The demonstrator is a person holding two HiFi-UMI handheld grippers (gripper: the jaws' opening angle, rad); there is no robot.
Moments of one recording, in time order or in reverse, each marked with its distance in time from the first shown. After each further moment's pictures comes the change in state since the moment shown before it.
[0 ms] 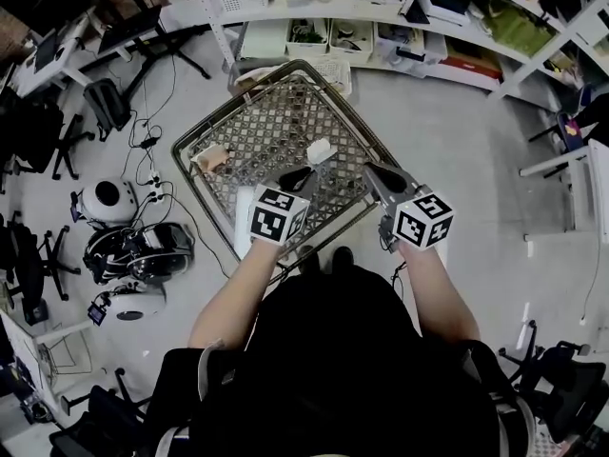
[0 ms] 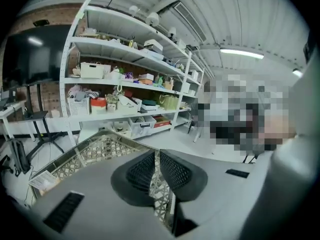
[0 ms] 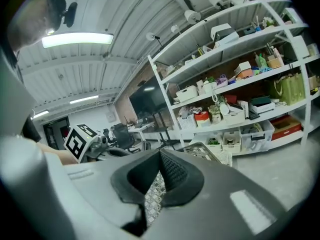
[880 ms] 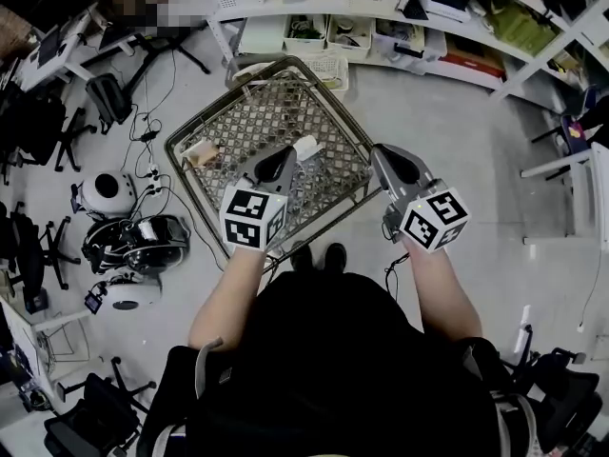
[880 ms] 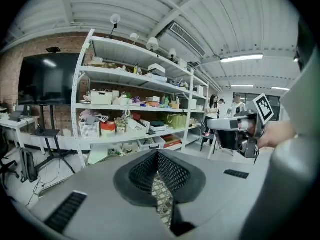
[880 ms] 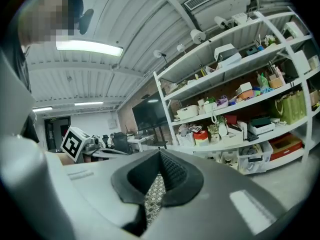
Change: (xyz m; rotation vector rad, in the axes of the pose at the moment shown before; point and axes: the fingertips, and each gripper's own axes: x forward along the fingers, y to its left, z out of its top) left arm -0.034 -0.010 0.077 0.025 -0.240 0.135; right arm -0.044 -0.017 0.071 -0.092 -0.163 0.014
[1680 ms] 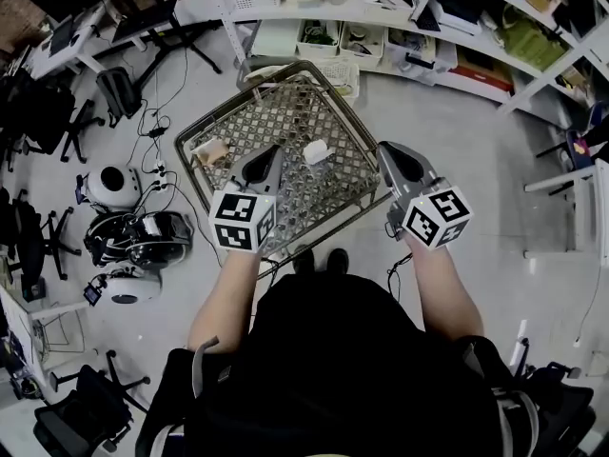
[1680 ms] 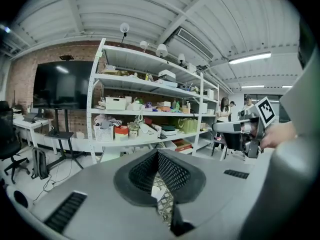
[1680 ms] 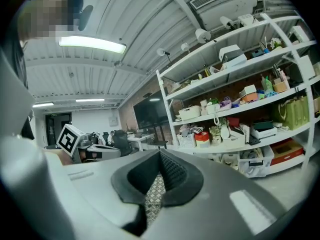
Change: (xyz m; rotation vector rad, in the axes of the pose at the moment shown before) left arm -0.033 0.042 0.010 -0.033 -0.055 0.122; right arm 0.020 0.003 0.009 -0.042 0.013 0.006
